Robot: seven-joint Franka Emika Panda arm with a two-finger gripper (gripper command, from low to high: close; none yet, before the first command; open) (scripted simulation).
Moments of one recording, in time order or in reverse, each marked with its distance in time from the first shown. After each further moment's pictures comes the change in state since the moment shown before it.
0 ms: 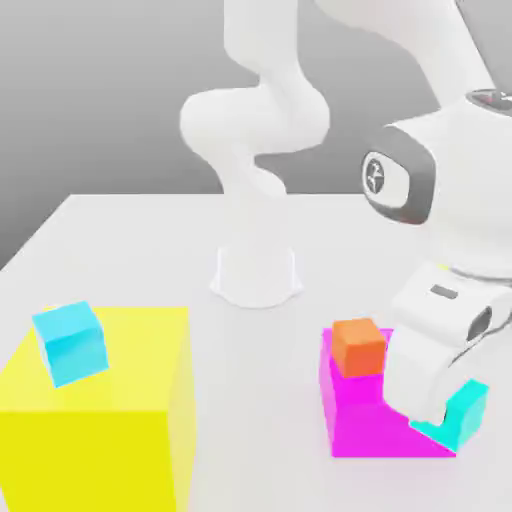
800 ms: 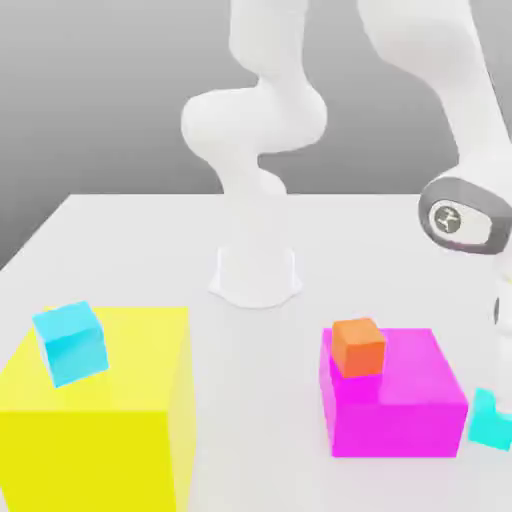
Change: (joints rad) arm 0.276 0.271 0.172 -0.134 -0.192 0.357 -0.059
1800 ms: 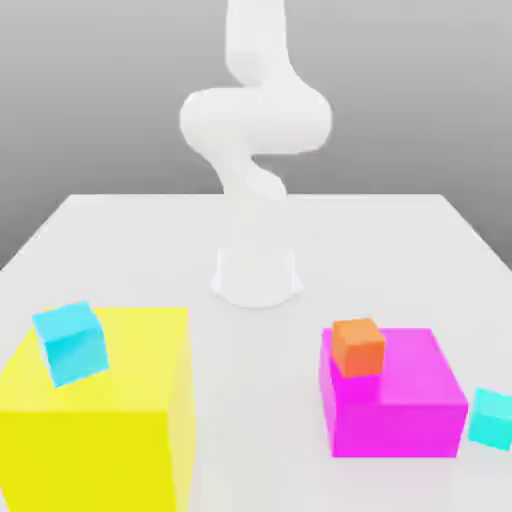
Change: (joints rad) arm -0.399 -1.099 -0.212 0.096 0.243 -0.446 0.258
